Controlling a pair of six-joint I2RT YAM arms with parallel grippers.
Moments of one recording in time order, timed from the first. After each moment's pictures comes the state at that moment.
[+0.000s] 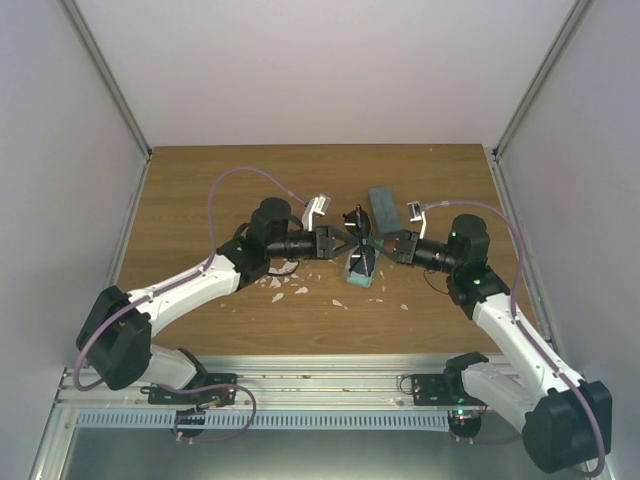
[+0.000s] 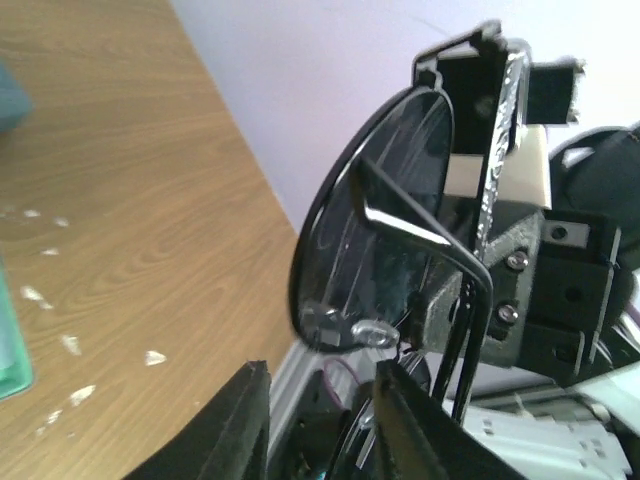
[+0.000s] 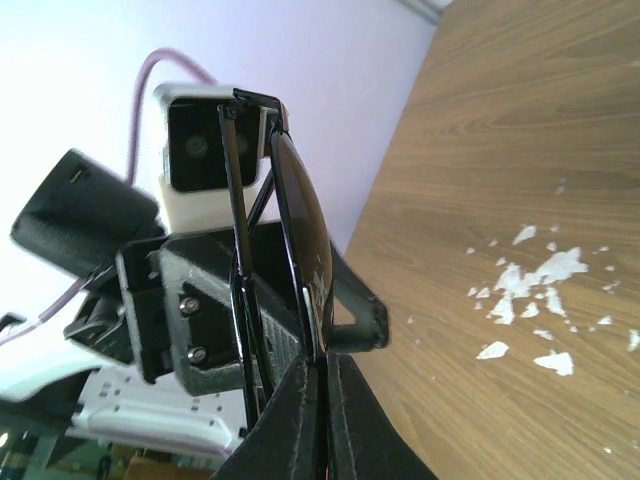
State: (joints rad) left arm -0.70 1.41 0.94 0.20 0.66 -0.86; right arm 0.26 0.95 0.63 0.12 -0.95 0.89
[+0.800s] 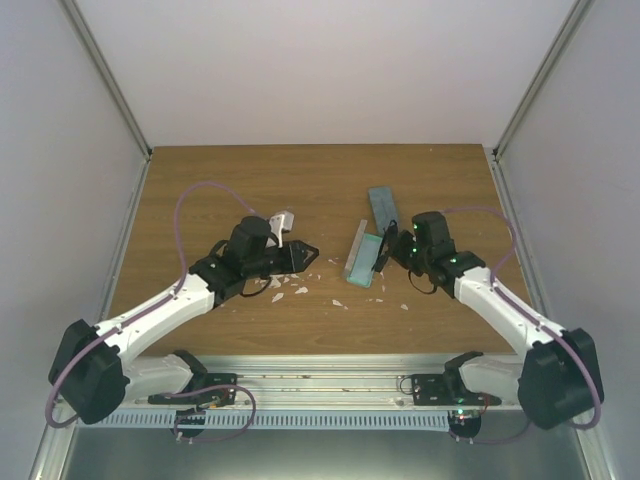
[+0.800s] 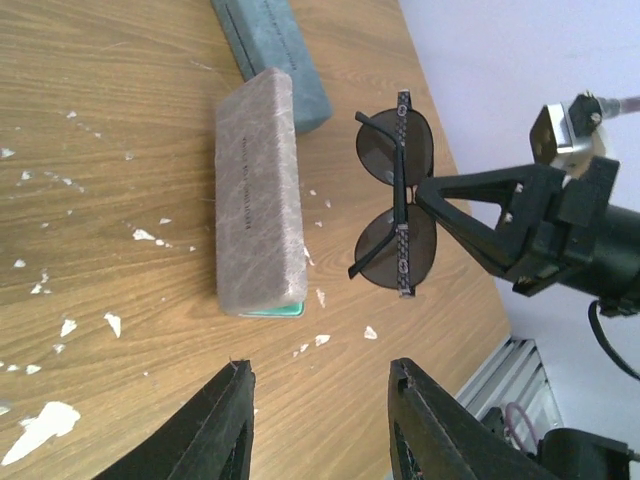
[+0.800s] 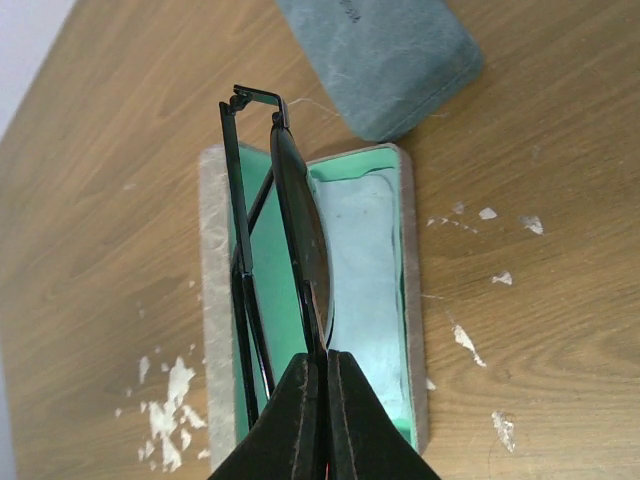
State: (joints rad) left arm -0.64 1.19 0.79 -0.14 0.29 -0.74; right arm 0.37 1.16 0.73 -0.34 -0.08 0.93
